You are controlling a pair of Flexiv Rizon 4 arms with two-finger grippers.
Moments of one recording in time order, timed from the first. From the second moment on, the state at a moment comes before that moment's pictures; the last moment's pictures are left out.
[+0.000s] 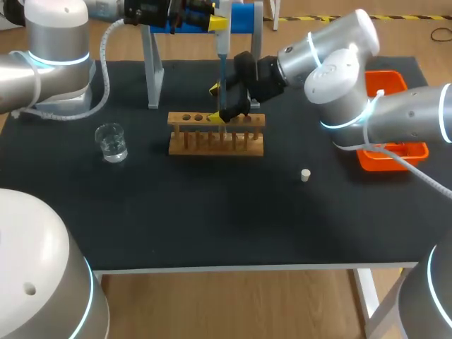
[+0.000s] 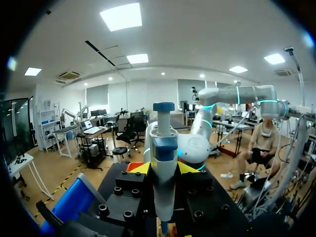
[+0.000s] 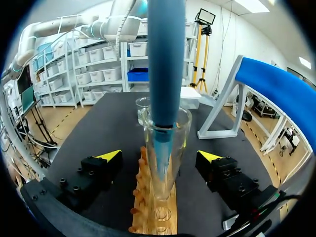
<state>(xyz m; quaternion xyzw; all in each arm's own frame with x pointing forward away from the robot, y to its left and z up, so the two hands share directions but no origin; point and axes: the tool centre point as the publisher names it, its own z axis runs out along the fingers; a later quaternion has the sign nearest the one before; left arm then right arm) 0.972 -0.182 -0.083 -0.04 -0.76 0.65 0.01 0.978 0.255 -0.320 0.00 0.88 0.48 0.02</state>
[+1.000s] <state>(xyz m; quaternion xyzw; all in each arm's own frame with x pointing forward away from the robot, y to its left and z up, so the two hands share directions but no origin) 0.971 -0.182 -0.075 -0.05 -0.76 0.64 0.00 0.978 0.256 -0.321 0.00 0.88 0.48 0.02</state>
